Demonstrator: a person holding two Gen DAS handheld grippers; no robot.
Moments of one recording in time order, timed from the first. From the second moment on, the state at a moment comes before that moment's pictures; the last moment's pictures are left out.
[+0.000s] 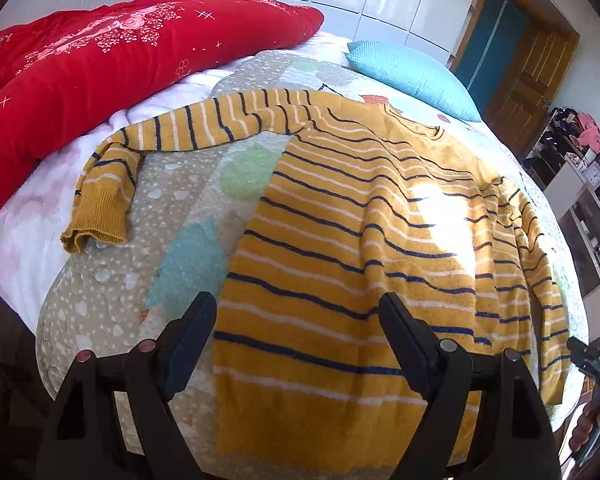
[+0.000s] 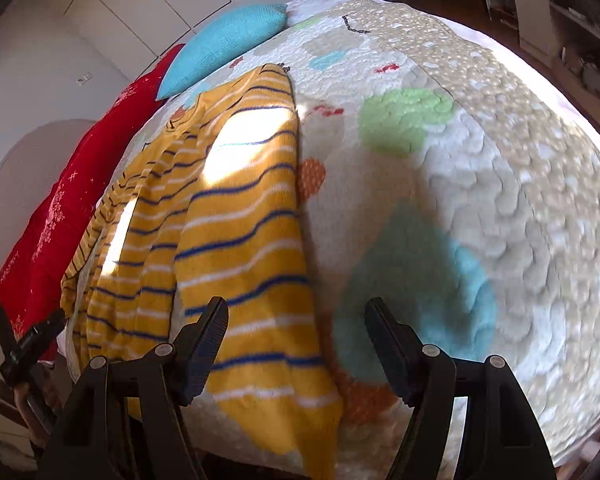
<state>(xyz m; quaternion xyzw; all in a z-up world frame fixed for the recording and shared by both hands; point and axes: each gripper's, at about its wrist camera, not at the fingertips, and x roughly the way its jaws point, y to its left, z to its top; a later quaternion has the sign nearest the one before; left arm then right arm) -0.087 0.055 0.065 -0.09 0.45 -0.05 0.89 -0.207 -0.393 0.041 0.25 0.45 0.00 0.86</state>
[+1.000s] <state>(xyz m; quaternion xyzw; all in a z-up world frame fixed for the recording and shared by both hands) -0.114 0.064 0.076 -0.11 0.43 -0.07 0.89 -0.081 -0.428 0.165 0.32 0.34 0.00 0.88</state>
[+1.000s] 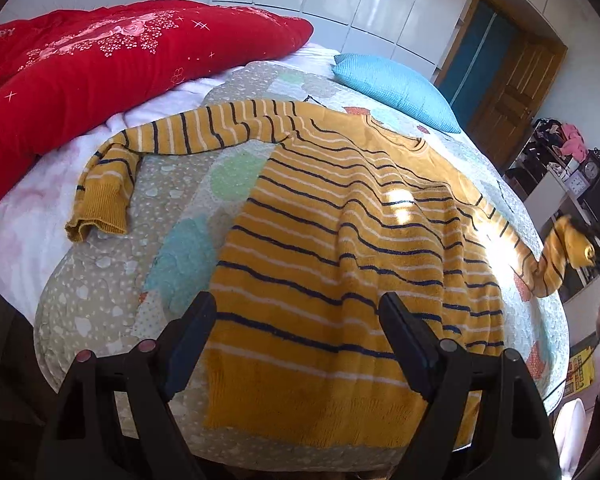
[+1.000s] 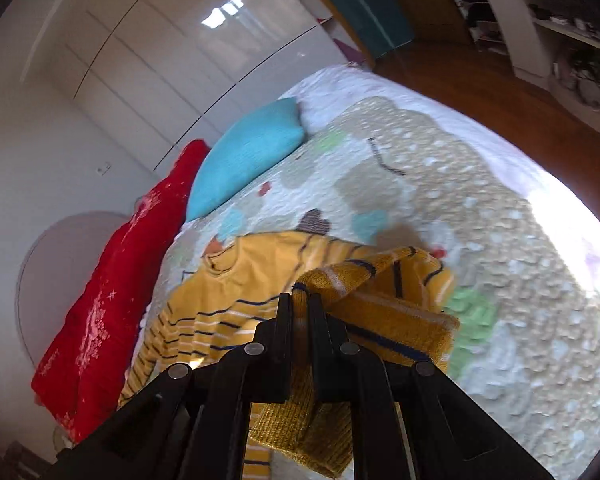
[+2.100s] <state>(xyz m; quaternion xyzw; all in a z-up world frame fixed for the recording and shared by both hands) -0.106 0.207 0.040 -0.18 0.41 0.06 0.89 0.127 -0.162 0.065 0.21 0.51 0.18 0.81</state>
